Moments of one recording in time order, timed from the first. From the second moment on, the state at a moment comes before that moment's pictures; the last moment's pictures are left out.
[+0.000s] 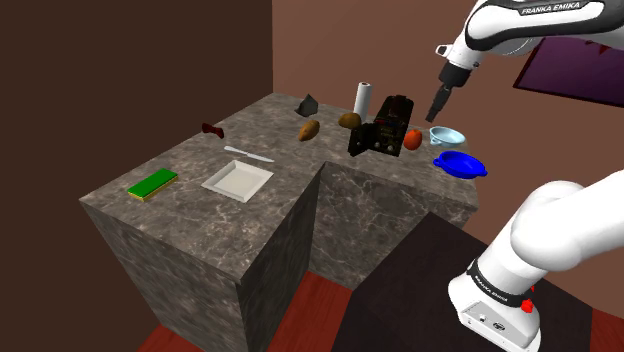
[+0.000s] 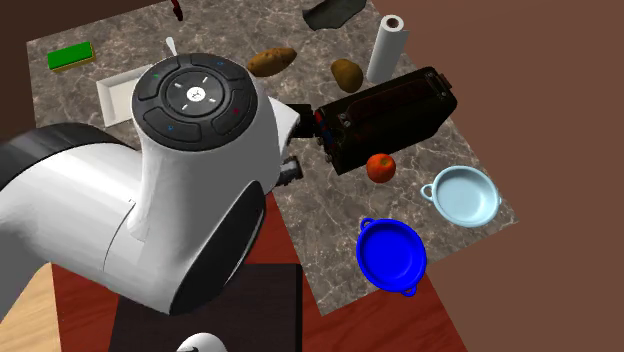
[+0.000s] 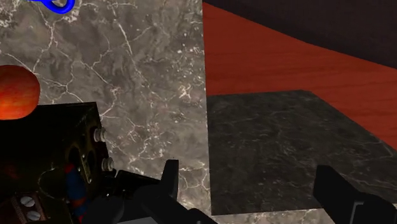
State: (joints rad) arm -0.04 -0.54 -0.44 -2.33 -0.10 1.92 -0.71
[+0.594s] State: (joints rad) arm 0.01 -0.19 -0.68 -2.13 0.03 1.99 -1.07
